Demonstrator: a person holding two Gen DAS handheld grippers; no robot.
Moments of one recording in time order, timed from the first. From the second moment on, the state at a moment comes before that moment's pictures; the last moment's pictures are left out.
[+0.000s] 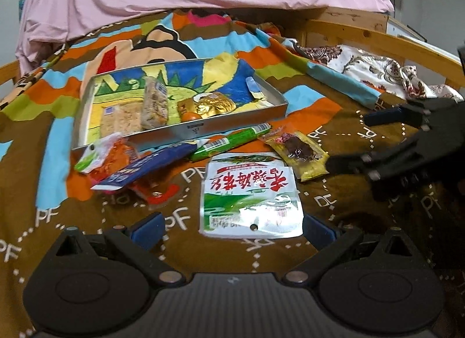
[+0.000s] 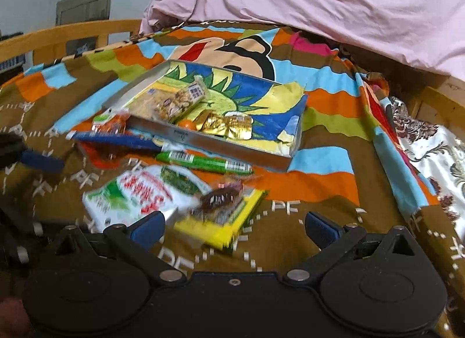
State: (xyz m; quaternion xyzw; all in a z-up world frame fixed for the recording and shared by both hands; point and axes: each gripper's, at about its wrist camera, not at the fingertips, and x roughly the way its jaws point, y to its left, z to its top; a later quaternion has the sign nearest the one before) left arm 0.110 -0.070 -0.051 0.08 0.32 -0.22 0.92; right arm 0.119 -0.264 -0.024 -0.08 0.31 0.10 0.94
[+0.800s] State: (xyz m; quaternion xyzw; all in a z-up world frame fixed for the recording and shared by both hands) left arm 0.145 -0.096 -0.059 0.10 0.34 -0.25 0.90; right arm 0.163 -0.287 -0.048 -0.10 0.34 0.06 0.93
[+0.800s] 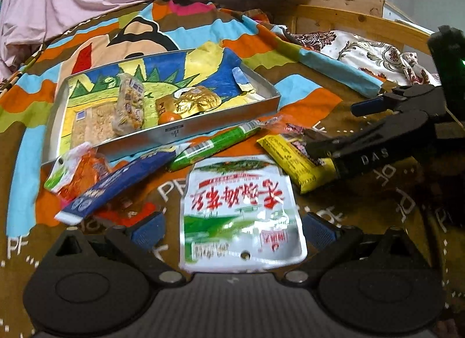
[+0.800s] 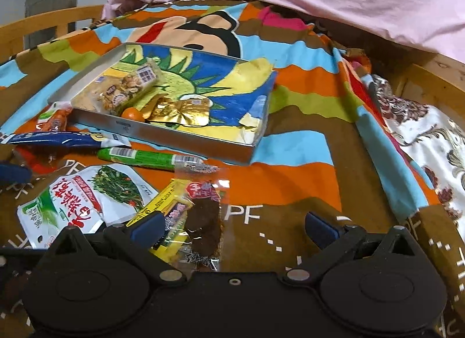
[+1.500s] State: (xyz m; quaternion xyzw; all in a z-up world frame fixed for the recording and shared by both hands) left arm 0.186 -0.094 -0.063 0.05 0.38 -0.28 0.88; right arm 0.170 -0.308 -0.053 0.05 0.38 0.14 0.91
